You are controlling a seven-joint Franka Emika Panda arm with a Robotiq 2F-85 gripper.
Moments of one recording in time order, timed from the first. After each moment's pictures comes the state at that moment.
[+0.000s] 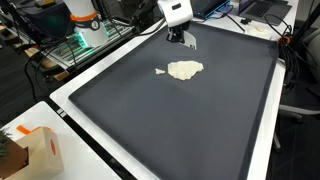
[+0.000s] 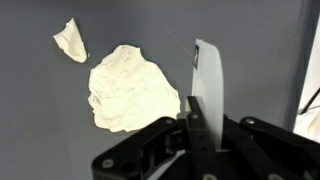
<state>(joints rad) -0.07 0.18 0.03 -2.18 0.57 2.26 -0.42</state>
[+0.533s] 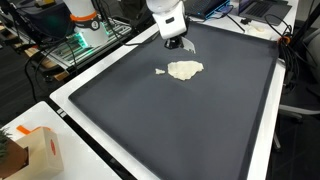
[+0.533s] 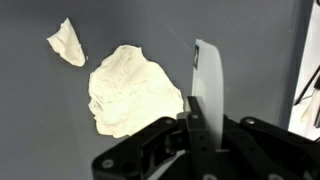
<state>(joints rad) -0.10 0.22 0.03 -2.19 0.68 2.26 -0.51</state>
